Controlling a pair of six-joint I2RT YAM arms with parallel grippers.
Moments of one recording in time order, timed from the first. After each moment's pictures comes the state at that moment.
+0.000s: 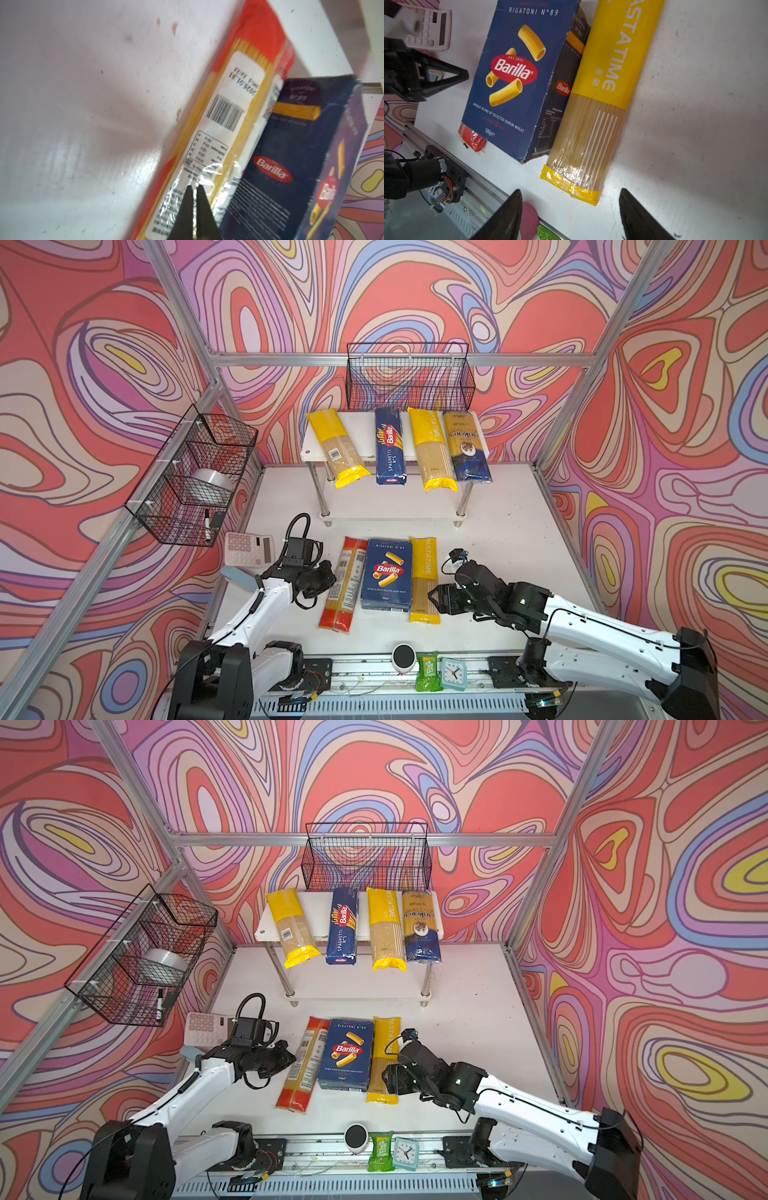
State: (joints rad) left arm -0.12 1.09 0.58 -0.56 0.29 -0.62; right arm 0.96 0.98 0.65 -0.55 0.06 0.79
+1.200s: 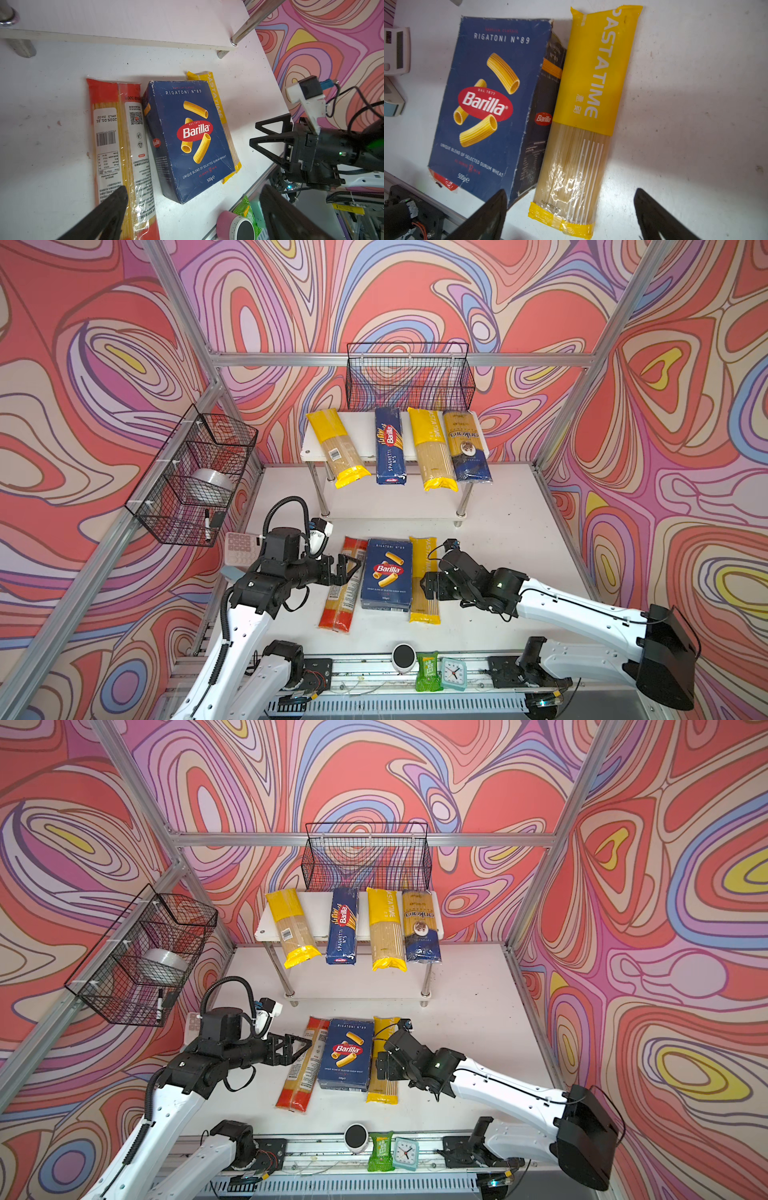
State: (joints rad) left arm -0.21 0.82 0.79 -0.75 0.55 -0.25; right arm 0.92 1.18 0.72 -0.51 0.14 0.81
